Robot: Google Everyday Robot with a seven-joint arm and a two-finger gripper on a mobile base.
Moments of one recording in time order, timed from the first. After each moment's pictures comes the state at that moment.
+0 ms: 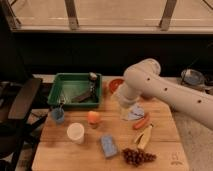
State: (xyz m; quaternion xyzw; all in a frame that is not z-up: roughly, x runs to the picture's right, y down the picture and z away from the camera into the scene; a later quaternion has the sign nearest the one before) arm 0.042 0.097 0.674 -0.26 -0.18 -0.14 0.94
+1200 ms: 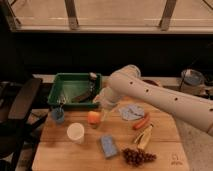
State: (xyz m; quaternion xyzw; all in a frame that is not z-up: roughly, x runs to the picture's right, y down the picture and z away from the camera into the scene) arm -0.031 0.107 0.707 -0.25 -0.27 -0.13 0.92
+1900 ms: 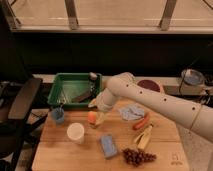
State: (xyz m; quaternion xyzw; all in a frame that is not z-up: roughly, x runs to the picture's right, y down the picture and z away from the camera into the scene) arm -0.052 0.136 0.752 -0.29 -0.31 -0.11 0.90
